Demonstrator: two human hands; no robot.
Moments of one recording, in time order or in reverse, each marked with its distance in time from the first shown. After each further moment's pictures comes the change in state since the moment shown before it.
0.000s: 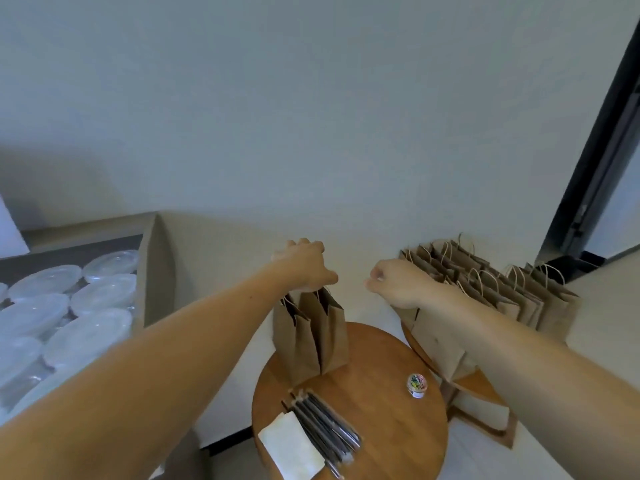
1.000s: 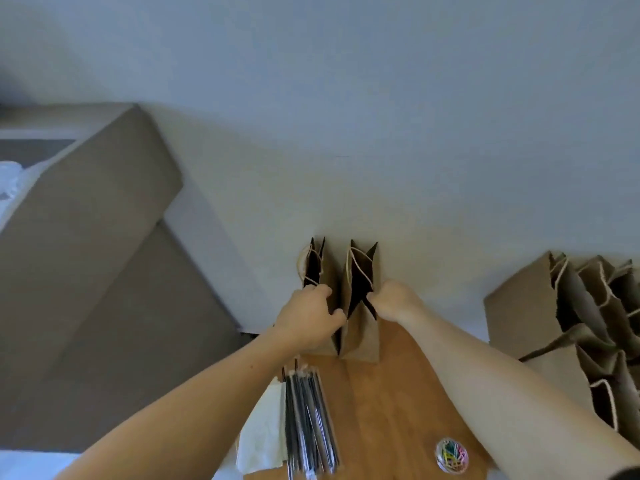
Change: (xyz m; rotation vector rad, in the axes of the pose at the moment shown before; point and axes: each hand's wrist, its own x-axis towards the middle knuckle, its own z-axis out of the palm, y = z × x) left_hand 0.178 -0.029 0.225 -0.384 0.003 -0.581; right_hand 0.331 0.125 0.193 0.004 -0.467 -0.104
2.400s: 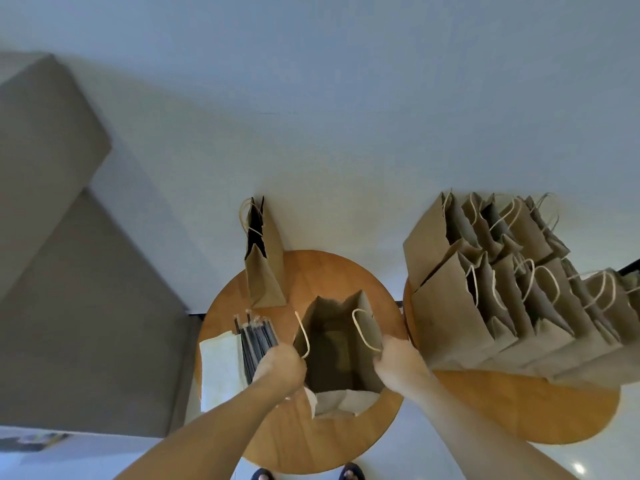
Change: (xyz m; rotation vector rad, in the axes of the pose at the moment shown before) left_hand -0.144 -0.007 0.124 -0.013 -0.323 -0.252; right_hand -0.229 0.121 0.088 -0.086 0.042 0.214
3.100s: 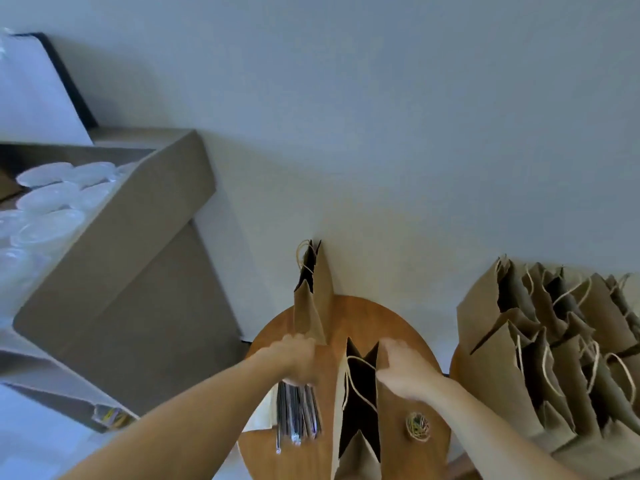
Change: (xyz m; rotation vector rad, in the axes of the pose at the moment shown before) left_hand -0.037 0.022 -0.088 0.432 -0.018 0.164; right_hand 0.012 -0.043 -0.068 0.039 -0.179 -0.347
